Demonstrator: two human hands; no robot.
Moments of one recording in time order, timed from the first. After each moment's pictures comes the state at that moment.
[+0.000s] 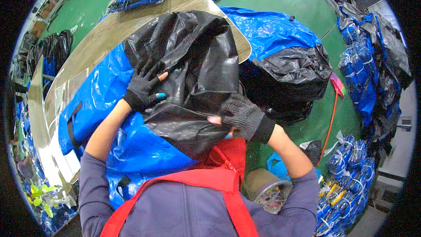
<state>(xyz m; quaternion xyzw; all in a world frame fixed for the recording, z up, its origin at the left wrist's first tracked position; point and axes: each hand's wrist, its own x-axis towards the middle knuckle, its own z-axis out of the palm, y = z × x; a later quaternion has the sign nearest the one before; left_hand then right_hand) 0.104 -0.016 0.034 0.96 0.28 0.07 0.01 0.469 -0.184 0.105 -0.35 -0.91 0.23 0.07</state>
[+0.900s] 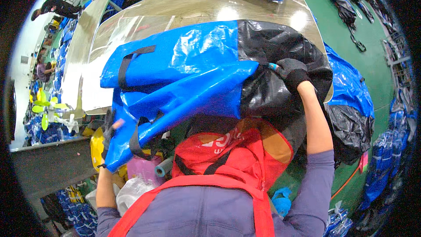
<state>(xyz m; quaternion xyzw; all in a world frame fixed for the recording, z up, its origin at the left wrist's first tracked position) -0.213 -0.336 0.090 0.55 0.79 0.22 0.18 0.352 0.032 0.060 -0.54 -0.83 0.14 -0.09</state>
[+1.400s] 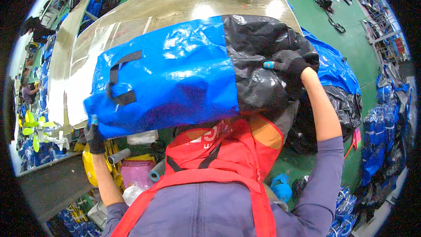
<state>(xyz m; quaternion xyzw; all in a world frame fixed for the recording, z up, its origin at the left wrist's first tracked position) -0.224 -0.307 0.032 0.29 0.81 0.43 0.28 0.401 0.009 0.092 -0.51 -0.82 0.25 -0.11</state>
